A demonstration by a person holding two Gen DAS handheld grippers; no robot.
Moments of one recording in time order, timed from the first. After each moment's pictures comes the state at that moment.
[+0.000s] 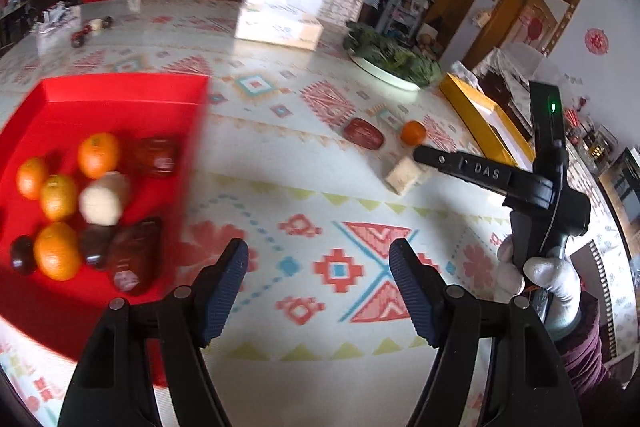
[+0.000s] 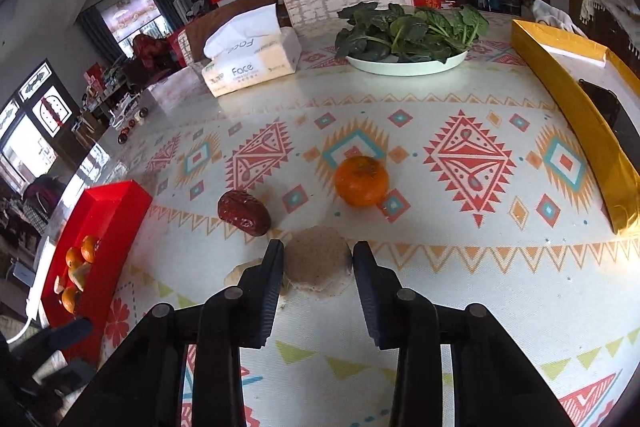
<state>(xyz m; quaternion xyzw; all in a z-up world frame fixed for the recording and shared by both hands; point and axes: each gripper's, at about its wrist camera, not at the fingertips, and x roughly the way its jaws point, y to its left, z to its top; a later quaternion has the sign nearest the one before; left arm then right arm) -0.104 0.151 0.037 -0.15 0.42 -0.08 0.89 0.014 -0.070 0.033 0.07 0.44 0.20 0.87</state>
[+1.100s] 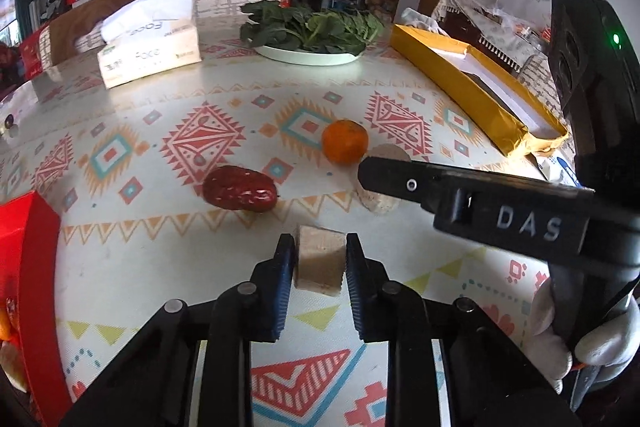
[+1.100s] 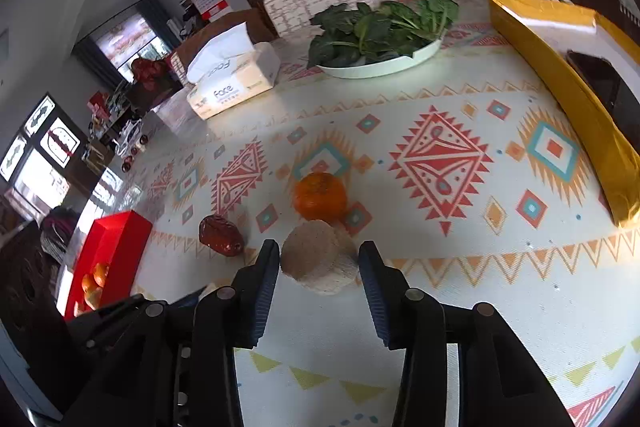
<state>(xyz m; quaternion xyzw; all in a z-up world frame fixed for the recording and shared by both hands) -0.005 0.048 0.017 -0.01 0.43 -0.14 0.89 0.030 -0.096 0.027 0.12 0.44 0.21 0.86</state>
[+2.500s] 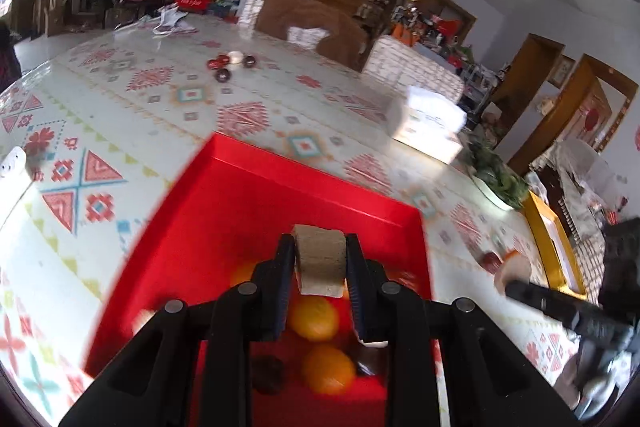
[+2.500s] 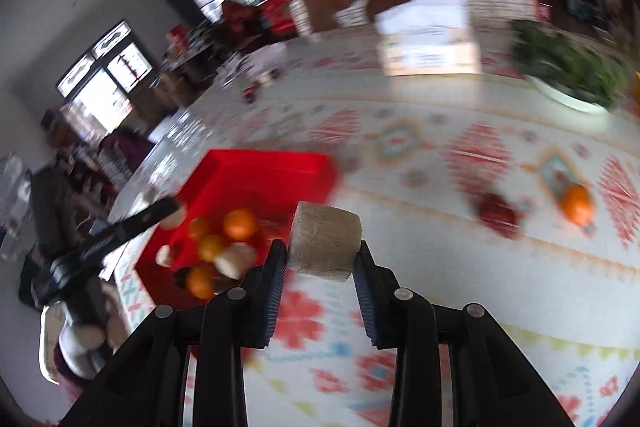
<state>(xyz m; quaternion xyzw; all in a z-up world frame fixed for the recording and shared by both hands) -0.110 0.352 0.071 -0.23 0.35 0.07 0.91 -0.035 0.078 0.086 0.05 0.45 0.37 0.81</state>
